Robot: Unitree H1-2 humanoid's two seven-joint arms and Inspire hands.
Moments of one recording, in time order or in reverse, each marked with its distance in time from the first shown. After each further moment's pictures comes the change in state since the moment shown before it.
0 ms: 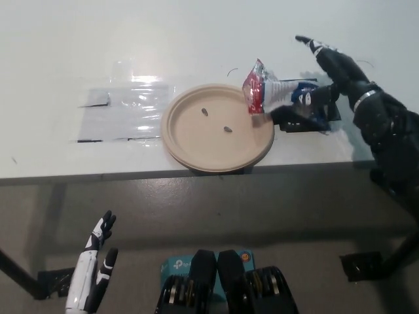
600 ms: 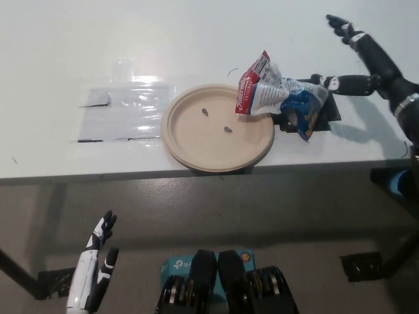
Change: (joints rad) left_arm -0.010 -0.001 0.000 0.012 0.000 0.001 0.000; right_arm 0.214 -0.046 -0.235 -0.510 0.325 0.193 0.247
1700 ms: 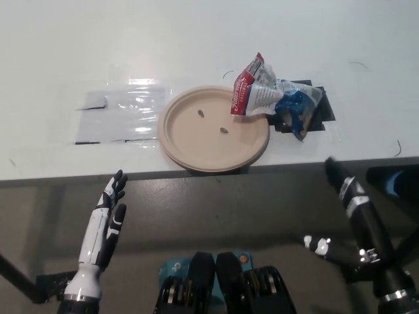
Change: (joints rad) left_arm -0.166 -0.002 -0.016 0.093 -0.070 0.000 -0.005; right_arm 0.752 0.267 -0.022 -0.547 0.118 -0.163 -0.057
